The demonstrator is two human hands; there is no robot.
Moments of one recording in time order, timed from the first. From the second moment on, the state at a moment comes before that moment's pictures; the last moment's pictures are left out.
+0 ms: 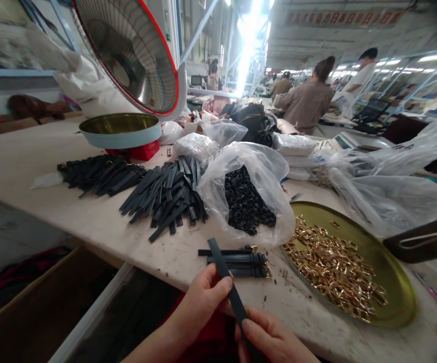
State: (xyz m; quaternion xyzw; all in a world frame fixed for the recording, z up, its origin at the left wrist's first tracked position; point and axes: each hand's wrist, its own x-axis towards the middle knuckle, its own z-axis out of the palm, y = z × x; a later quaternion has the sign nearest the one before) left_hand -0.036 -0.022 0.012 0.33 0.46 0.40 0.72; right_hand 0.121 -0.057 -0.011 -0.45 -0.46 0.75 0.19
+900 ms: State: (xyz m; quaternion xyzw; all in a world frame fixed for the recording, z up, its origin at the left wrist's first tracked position) left_hand -0.032 0.007 0.012 0.22 0.43 0.25 0.84; right_hand 0.165 0.108 -0.033 -0.64 -0.76 0.13 0.09
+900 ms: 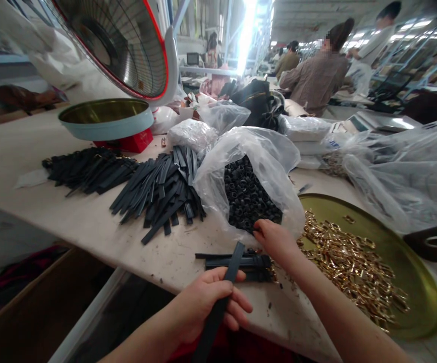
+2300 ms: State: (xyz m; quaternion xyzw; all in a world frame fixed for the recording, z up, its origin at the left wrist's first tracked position) left_hand -0.013 -0.043 0.016 0.69 0.52 0.19 0.46; right_hand 0.139 -0.035 -0.022 -0.55 -0.41 0.50 0.53
